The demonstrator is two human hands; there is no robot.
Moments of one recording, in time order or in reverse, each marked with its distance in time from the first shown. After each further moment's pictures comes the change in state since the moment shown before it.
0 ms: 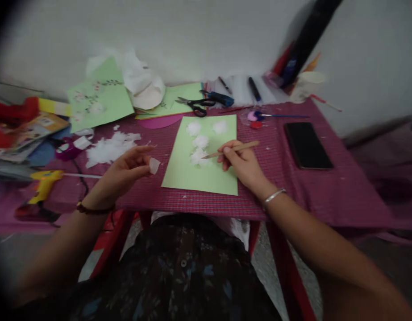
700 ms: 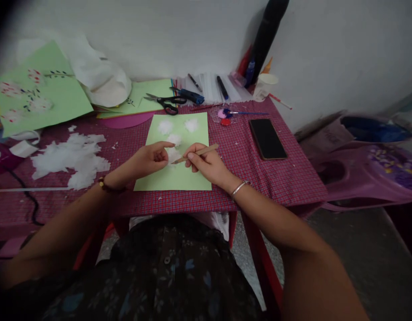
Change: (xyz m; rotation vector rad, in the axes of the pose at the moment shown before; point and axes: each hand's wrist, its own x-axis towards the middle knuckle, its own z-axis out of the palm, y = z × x) left_hand 0.088 -0.034 0.075 0.504 -0.319 0.241; right_hand -0.009 -0.012 0.004 -0.092 -0.169 -0.031
